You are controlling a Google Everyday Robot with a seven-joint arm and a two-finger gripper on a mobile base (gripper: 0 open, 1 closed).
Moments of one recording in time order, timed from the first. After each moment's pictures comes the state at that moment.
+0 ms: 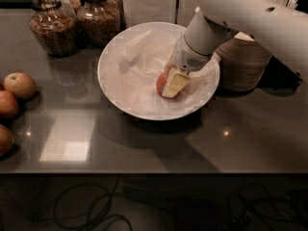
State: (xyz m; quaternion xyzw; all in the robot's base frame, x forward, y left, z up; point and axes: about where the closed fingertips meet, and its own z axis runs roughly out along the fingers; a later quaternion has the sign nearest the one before) arm 0.605 -0.060 0.859 -0.67 0.71 0.04 0.23
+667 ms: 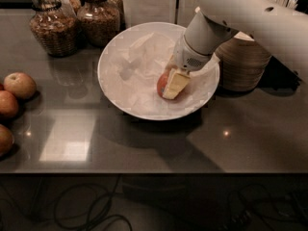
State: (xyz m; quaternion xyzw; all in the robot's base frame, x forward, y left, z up) arm 0.608 -0.060 0.855 -0.67 0.70 0.05 0.23
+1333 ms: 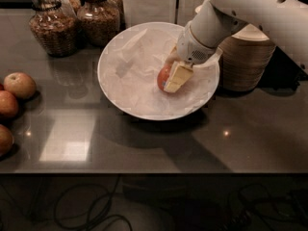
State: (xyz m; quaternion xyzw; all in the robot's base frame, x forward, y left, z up) arm 0.613 -0.059 0.877 -0.68 0.68 0.07 0.26
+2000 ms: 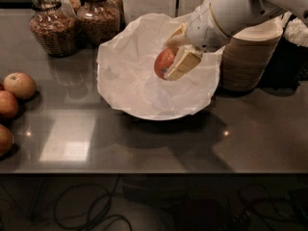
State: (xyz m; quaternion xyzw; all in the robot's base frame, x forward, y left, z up) arm 0.591 -0.056 0.940 -0.70 0.61 0.11 0.36
